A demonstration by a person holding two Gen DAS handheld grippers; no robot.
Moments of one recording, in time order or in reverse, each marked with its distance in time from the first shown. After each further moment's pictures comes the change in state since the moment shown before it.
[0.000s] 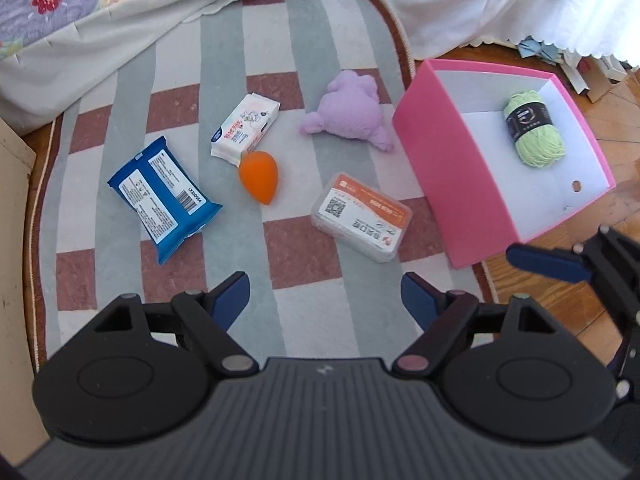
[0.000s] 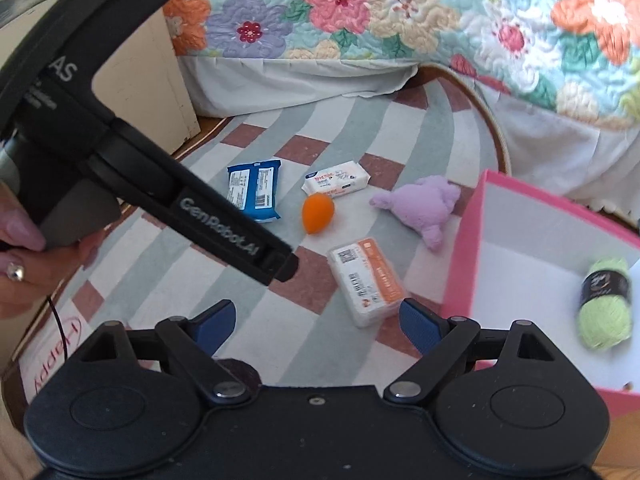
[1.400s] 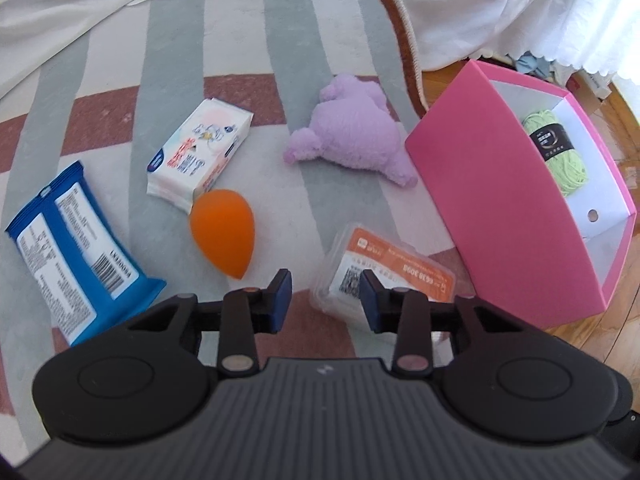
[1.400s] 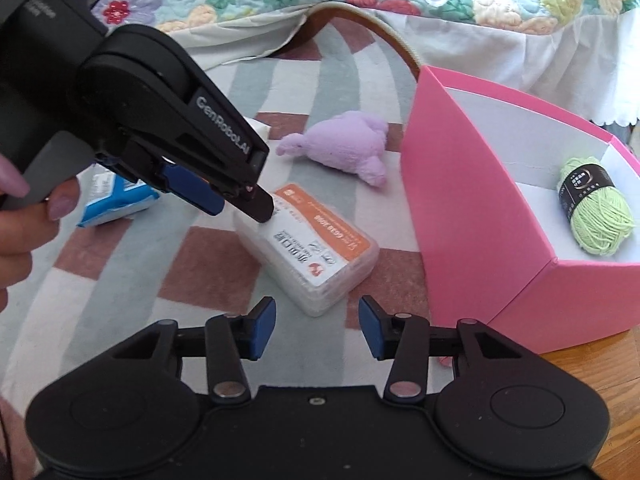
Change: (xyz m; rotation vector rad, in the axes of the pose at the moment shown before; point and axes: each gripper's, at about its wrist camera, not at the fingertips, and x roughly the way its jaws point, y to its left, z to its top) left arm 0.111 0.031 0.030 0.027 -0.094 -0.172; right arm 0.114 0.001 -0.048 0.226 -0.067 -0.329
